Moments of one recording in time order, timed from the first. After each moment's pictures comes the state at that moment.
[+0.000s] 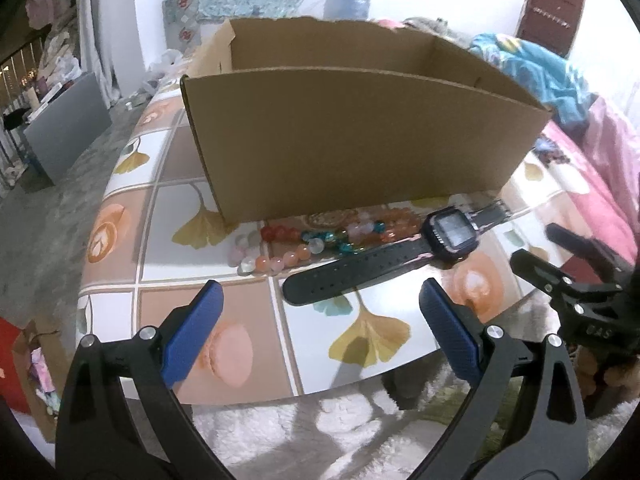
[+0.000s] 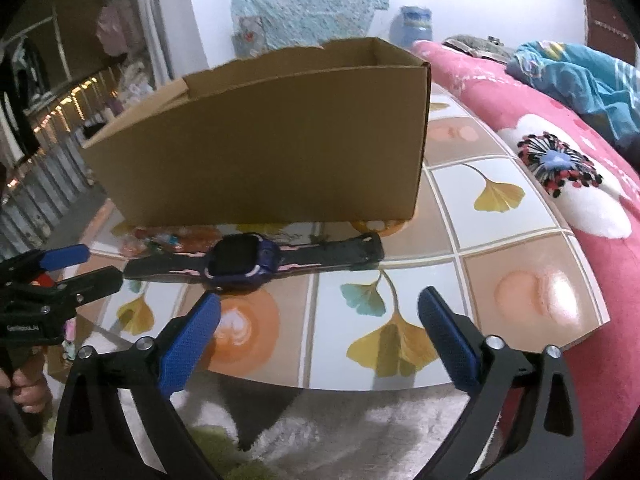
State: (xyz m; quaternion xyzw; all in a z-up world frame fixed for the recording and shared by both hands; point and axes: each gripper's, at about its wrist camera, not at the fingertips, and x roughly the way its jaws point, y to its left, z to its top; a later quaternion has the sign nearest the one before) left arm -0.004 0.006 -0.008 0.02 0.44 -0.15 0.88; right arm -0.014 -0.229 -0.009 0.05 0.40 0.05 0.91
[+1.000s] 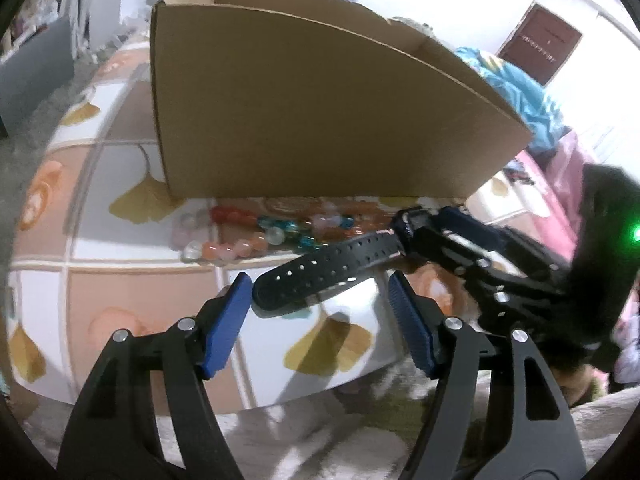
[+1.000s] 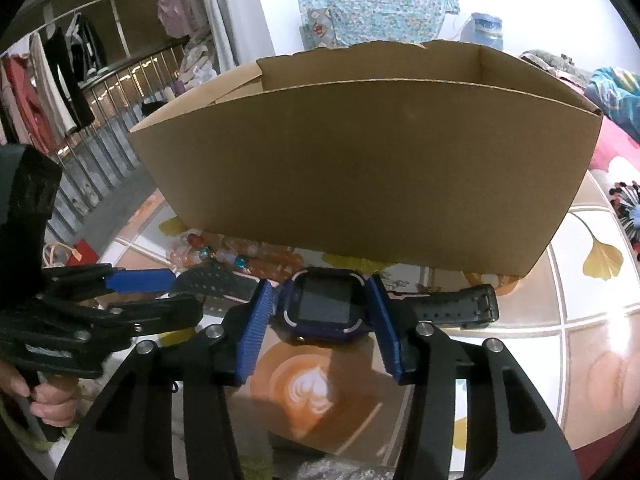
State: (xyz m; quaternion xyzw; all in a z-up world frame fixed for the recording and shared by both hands) left arm 0.027 0.013 -0.031 -0.10 0.48 -0.22 0.84; right arm 0.023 -0.186 -0.015 0.02 0.40 0.17 0.90
